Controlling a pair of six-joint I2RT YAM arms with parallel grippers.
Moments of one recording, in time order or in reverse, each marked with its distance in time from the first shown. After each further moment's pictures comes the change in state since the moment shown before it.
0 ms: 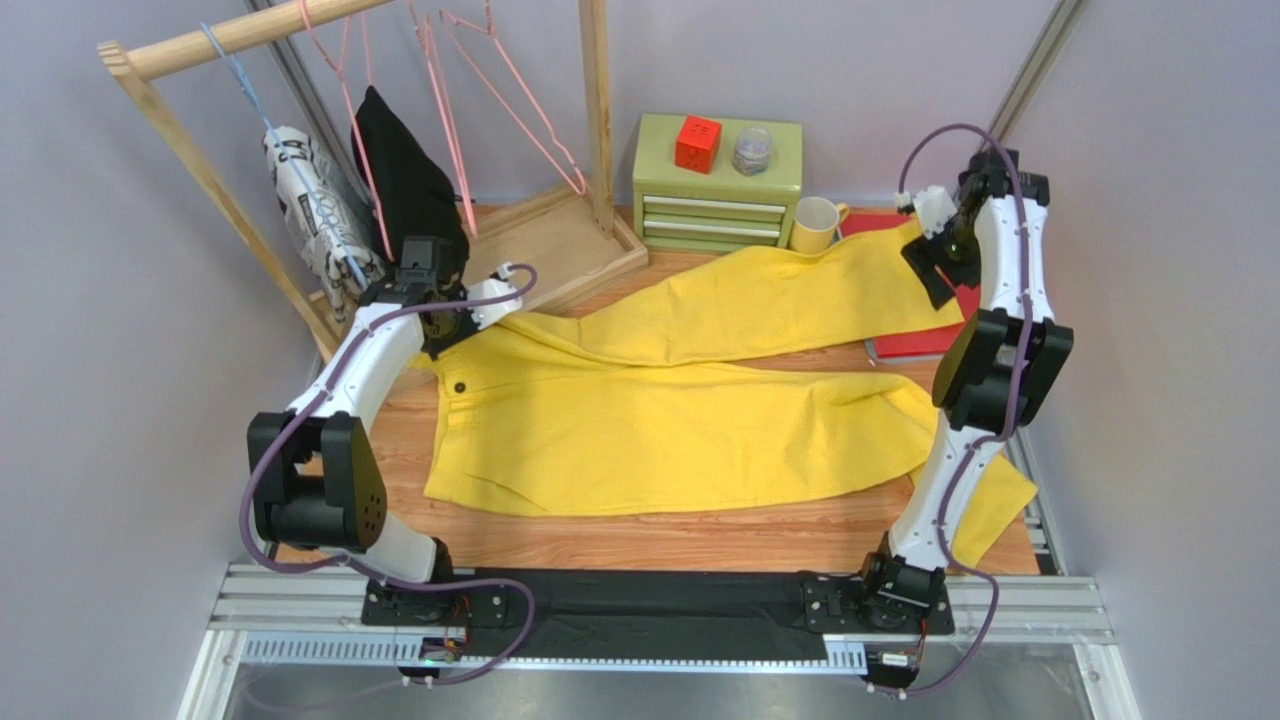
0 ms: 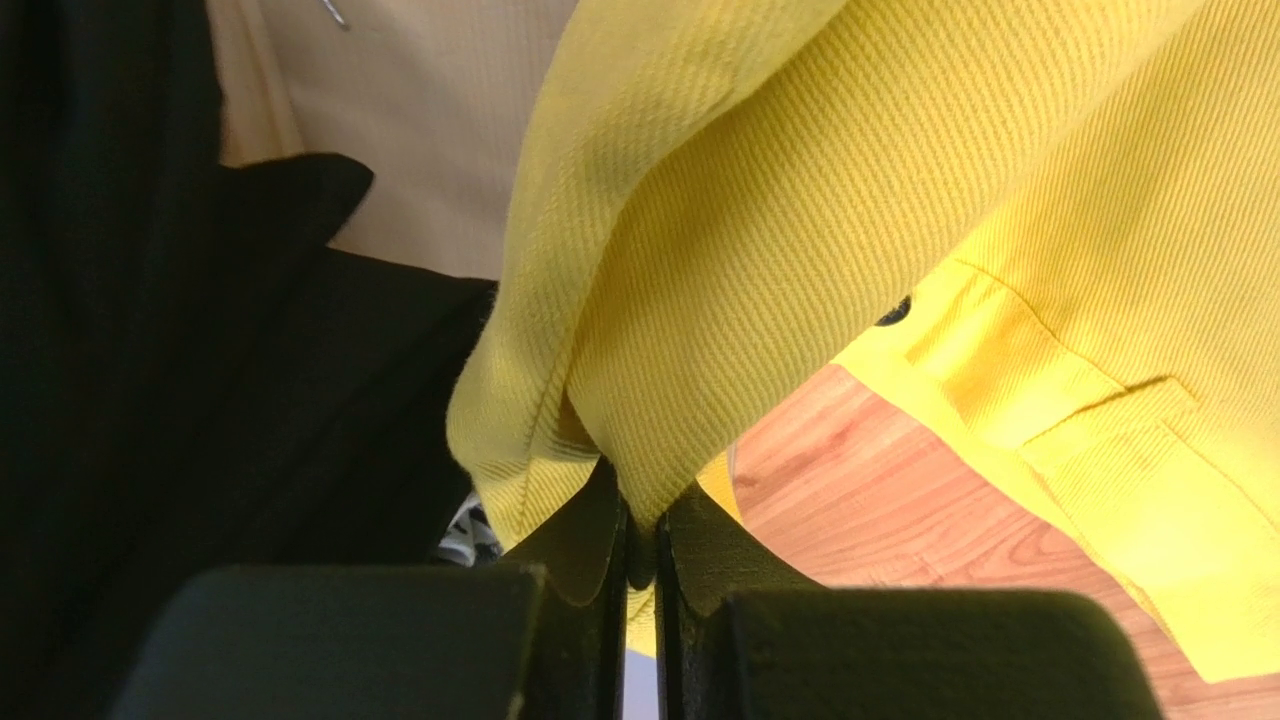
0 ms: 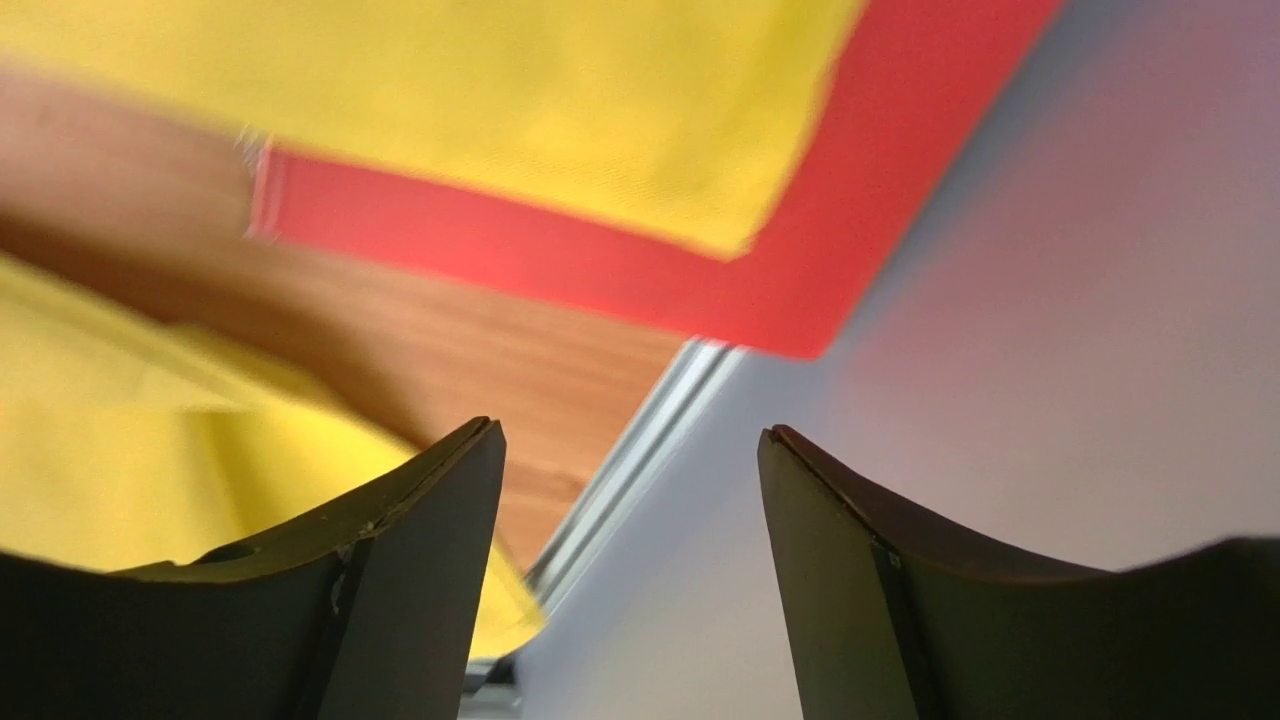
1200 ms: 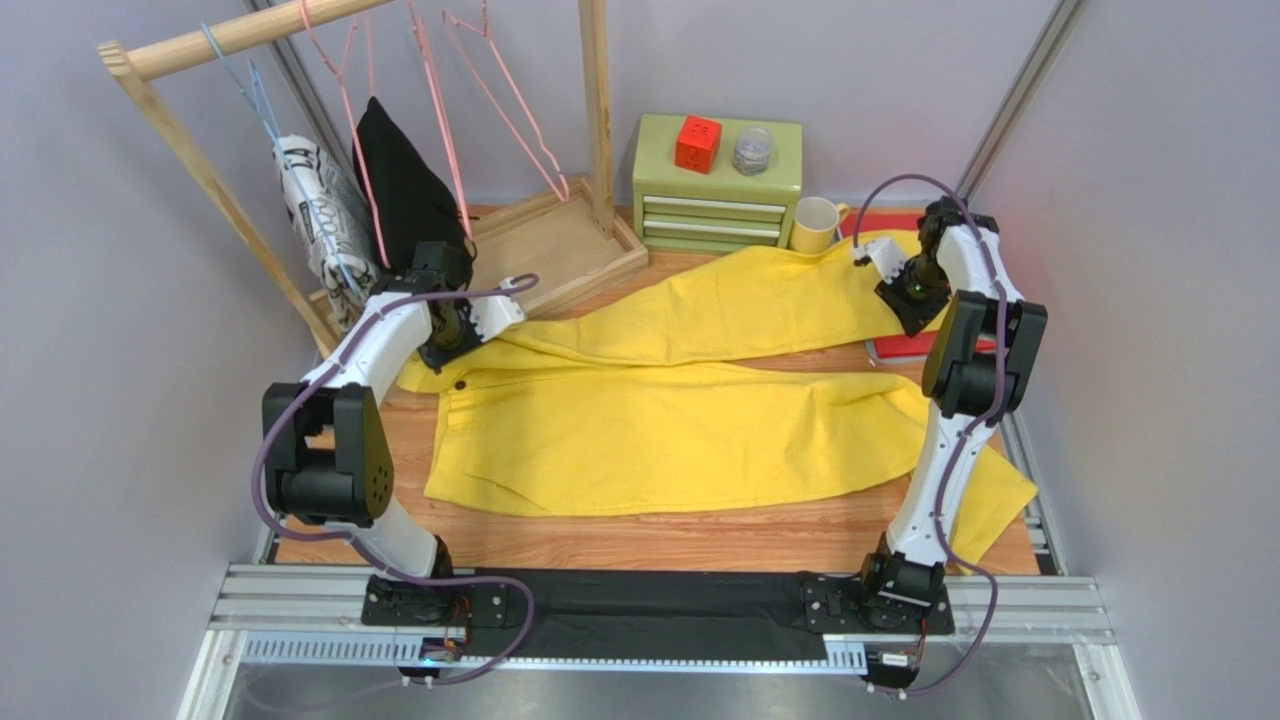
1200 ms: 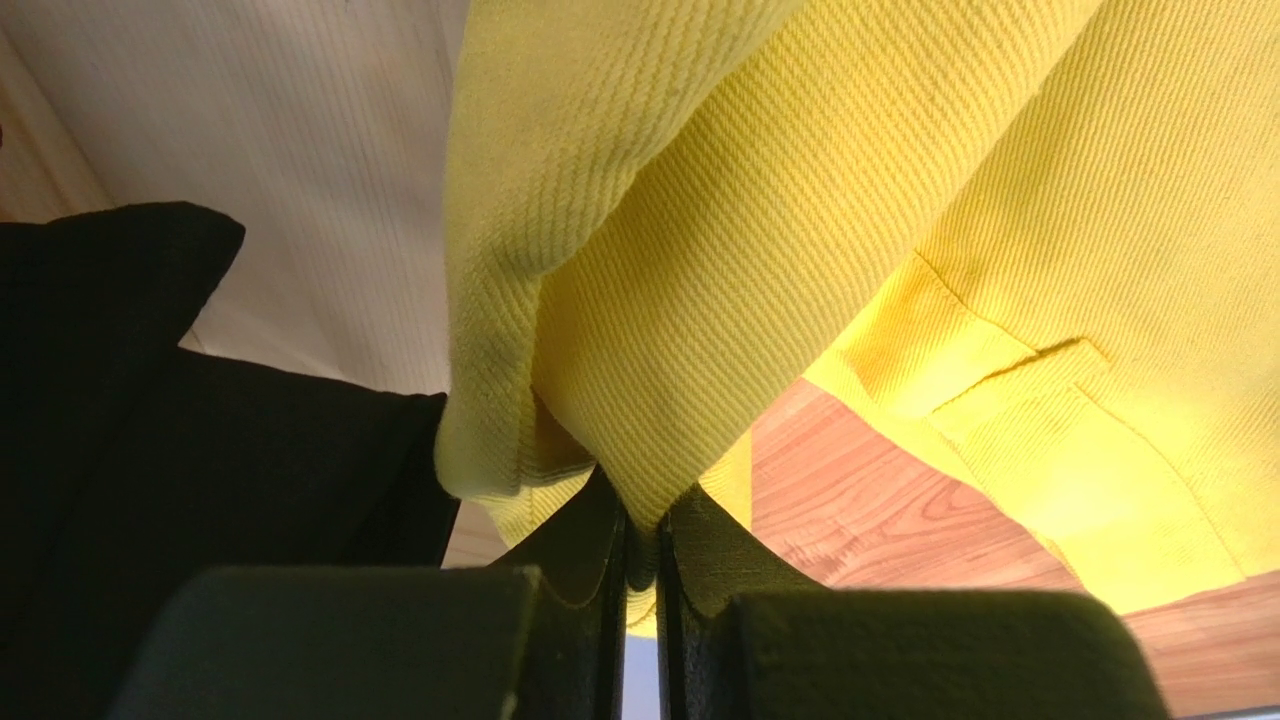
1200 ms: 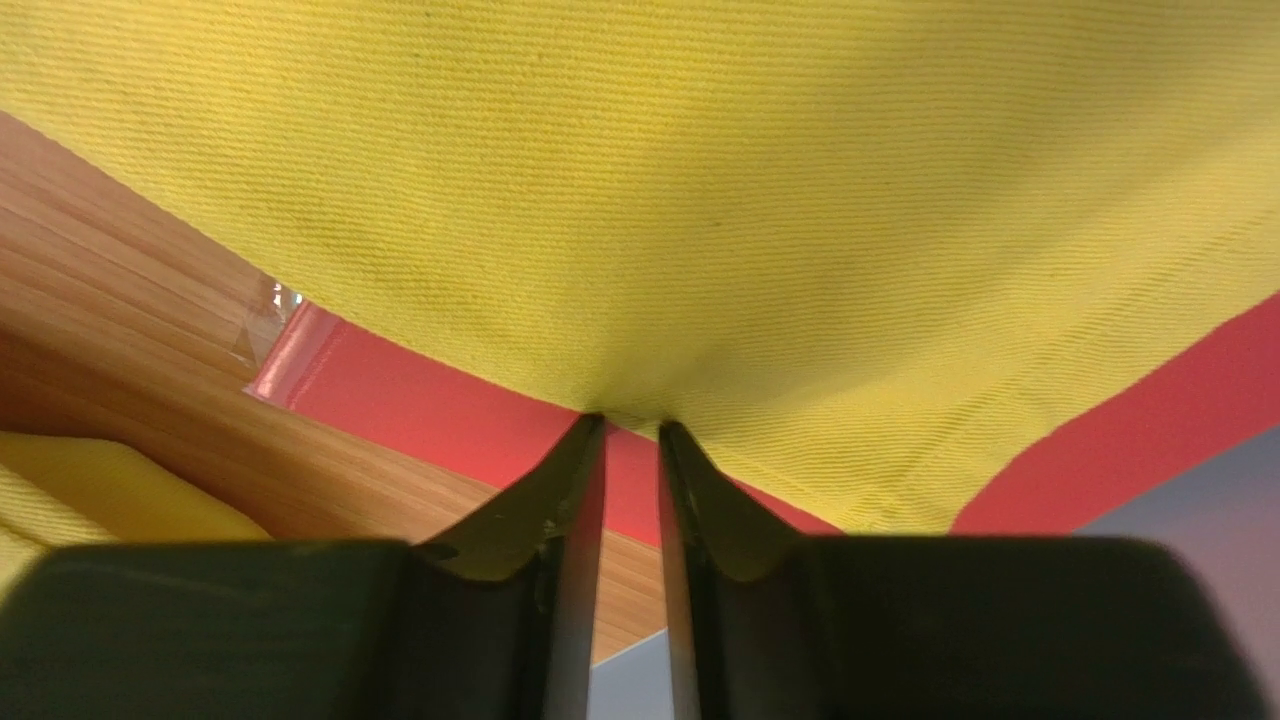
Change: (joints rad) left arm -0.001 0.100 0.022 -0.113 -0.008 -0.040; right arm 0.035 0.092 -0.269 0.186 -0.097 -0.217
